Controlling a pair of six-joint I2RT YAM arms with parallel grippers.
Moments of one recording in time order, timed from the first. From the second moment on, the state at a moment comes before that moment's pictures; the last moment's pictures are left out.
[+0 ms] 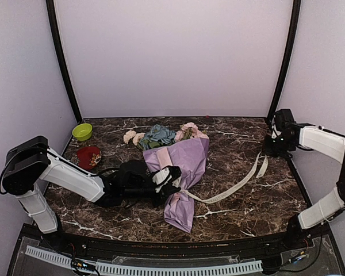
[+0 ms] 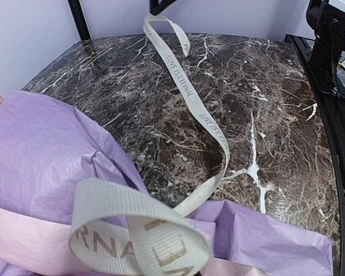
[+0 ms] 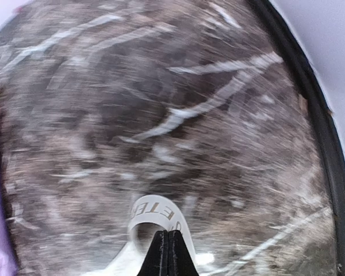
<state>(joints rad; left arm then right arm) -1.04 1.70 0.69 0.60 0.14 0.19 0.07 1.40 0.92 -0.56 0.06 0.41</state>
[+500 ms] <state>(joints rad) -1.11 1.70 0.69 0.58 0.09 0.25 0.95 1.80 1.79 -0.48 -0.02 0.54</state>
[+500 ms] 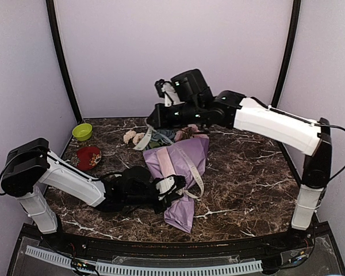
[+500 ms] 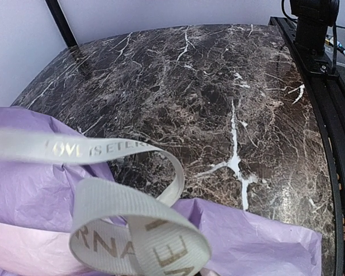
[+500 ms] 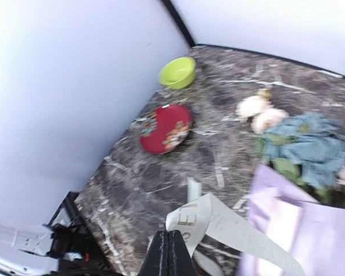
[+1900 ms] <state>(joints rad) -1.13 1.70 0.64 0.61 0.04 0.24 0.93 1.67 1.66 -0.47 -0.19 0.36</state>
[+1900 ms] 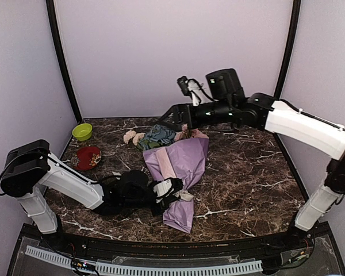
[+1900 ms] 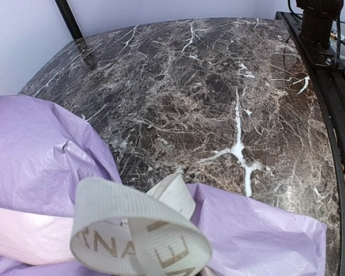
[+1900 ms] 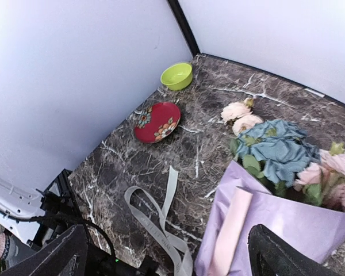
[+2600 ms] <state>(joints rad) -1.13 1.69 0.63 0.62 0.06 0.20 0.86 1.49 0.74 0.23 -0.63 0.49</state>
